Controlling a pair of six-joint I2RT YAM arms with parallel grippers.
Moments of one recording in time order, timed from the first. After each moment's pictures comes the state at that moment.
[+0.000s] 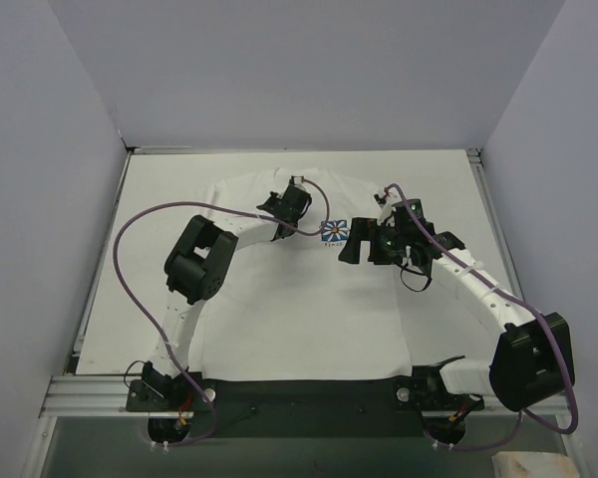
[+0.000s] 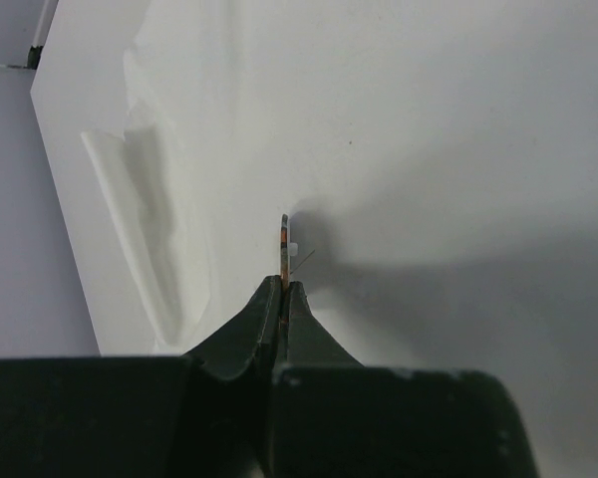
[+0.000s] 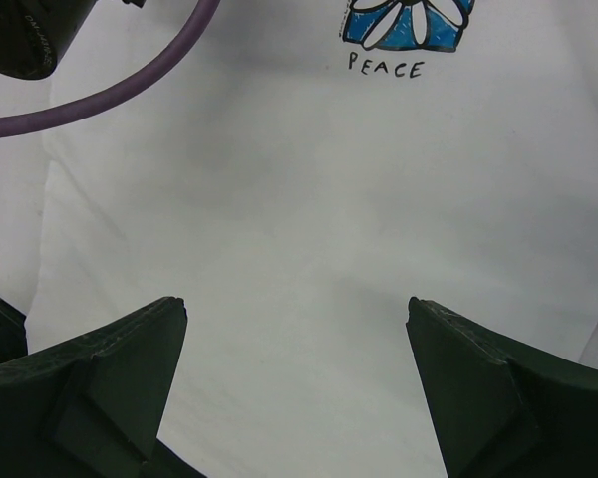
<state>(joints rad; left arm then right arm) -0.61 2.23 1.55 -0.23 -0.81 0.27 0.35 1.29 0.88 -0.39 -0.30 0.34</state>
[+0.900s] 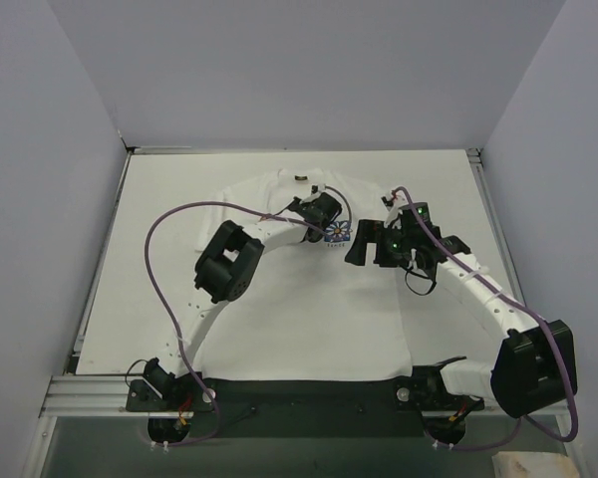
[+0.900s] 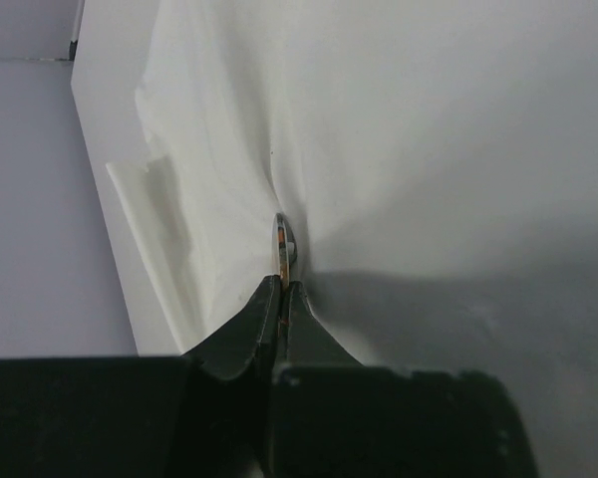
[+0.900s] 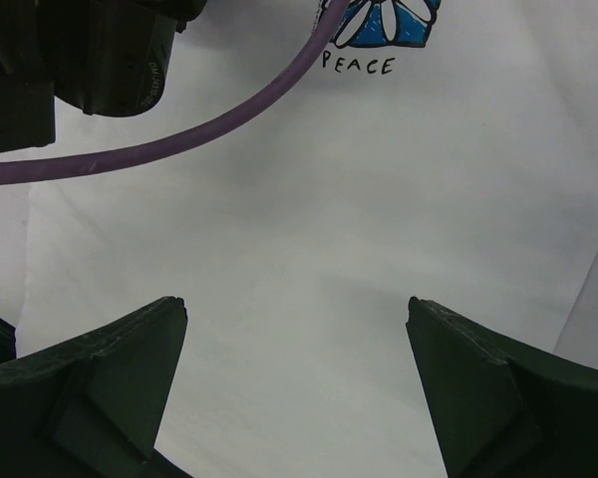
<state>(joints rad) -0.73 2.46 1.89 -0.54 -1.00 0.13 0.32 1.26 0.85 -0.40 -0.29 0.34</state>
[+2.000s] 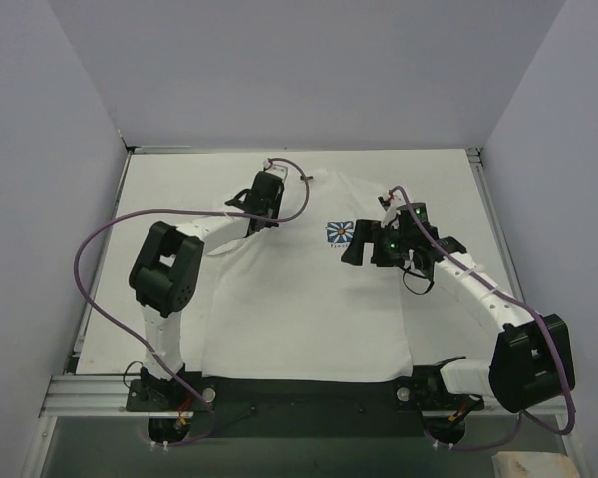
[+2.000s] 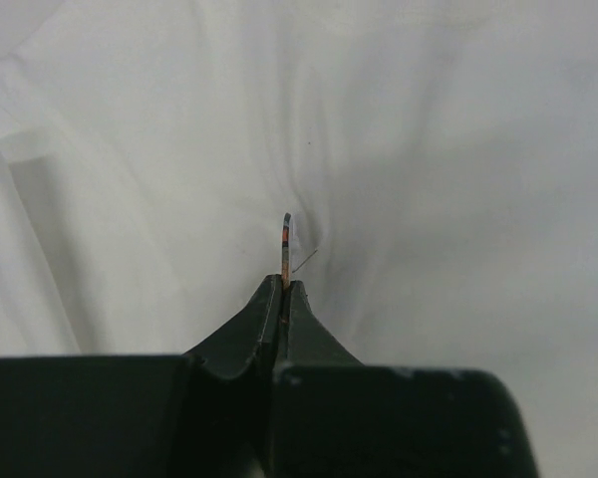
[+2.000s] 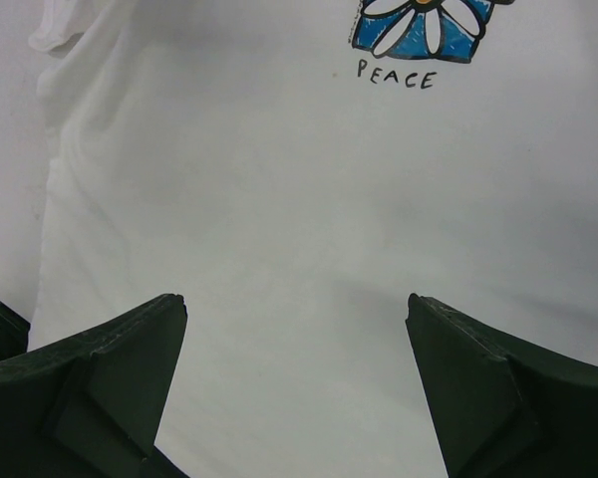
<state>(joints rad) -0.52 2.01 1.40 -0.16 -0.27 -0.16 0.32 1.28 0.82 -0.34 -0.32 0.34</state>
